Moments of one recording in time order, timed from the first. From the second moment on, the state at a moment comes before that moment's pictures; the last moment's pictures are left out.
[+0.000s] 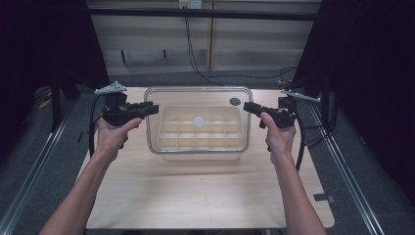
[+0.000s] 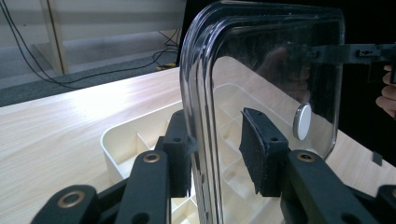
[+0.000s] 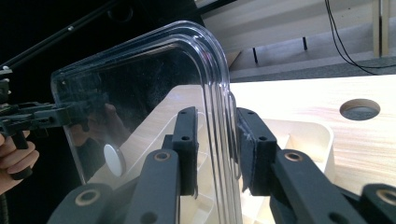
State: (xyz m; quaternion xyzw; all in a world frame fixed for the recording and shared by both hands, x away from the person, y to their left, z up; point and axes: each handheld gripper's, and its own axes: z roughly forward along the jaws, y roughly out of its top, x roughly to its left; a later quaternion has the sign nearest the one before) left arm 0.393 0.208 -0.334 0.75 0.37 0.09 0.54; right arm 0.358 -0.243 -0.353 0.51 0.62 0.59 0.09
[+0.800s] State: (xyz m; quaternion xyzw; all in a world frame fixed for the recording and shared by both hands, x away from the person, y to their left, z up) left arm 0.420 0.197 -0.355 0.75 0.40 0.09 0.52; right arm 0.389 -0.248 -0.369 0.54 0.61 0.58 0.09
